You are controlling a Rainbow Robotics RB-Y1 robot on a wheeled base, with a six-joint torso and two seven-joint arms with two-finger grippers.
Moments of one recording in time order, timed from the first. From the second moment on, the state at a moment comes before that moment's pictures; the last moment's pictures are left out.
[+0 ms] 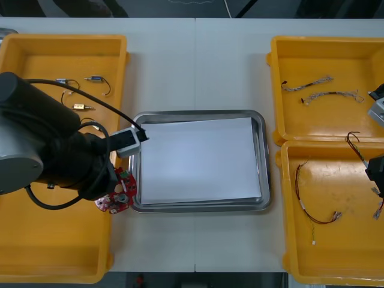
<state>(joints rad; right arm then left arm) -0.16 -1.00 -0.26 -2.56 -1.17 1.92 1.18 -0.43 0.88 -0.40 -2.31 0.89 1.63 -1.71</state>
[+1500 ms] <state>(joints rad) -0.17 -1.00 -0.26 -2.56 -1.18 1.92 1.18 -0.69 0.69 -0.77 -1.88 0.71 1.41 -1.60</state>
